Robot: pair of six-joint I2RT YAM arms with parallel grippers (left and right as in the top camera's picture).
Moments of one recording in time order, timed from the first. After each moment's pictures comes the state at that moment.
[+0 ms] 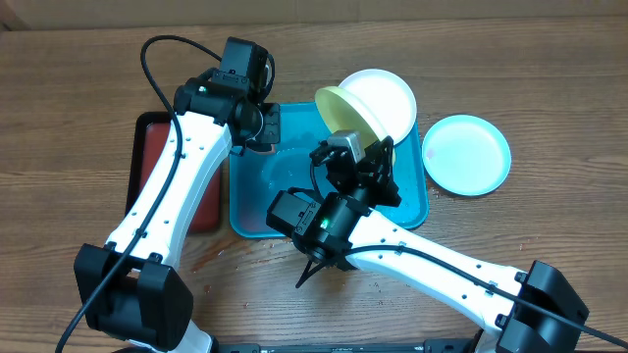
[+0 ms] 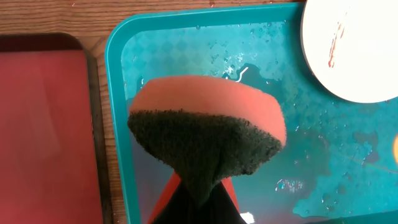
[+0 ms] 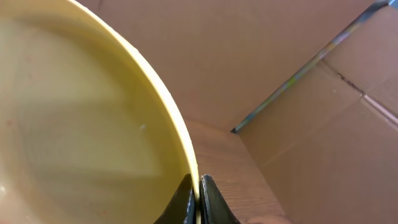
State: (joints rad) left arm -0.29 1.75 1.59 -1.02 -0.01 -0.26; right arm 1.03 1.72 1.39 -1.24 1.51 0.92
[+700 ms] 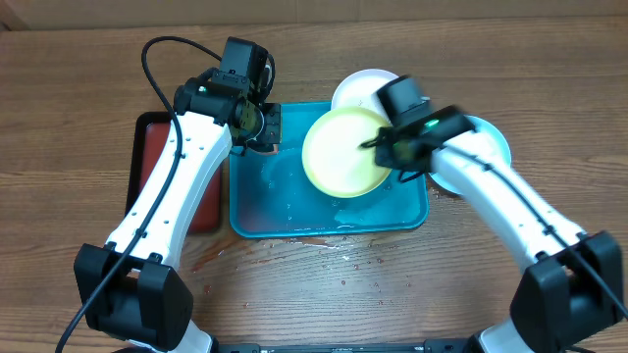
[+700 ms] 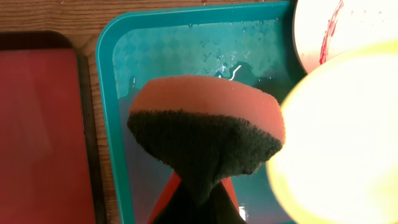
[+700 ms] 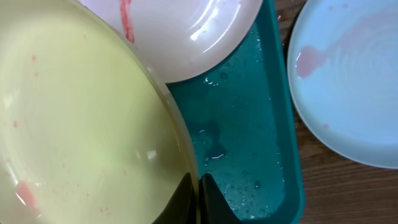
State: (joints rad) left arm -0.29 1.75 1.59 -1.02 0.02 -0.26; right arm 0.38 1.72 1.39 -0.93 0.04 0.57
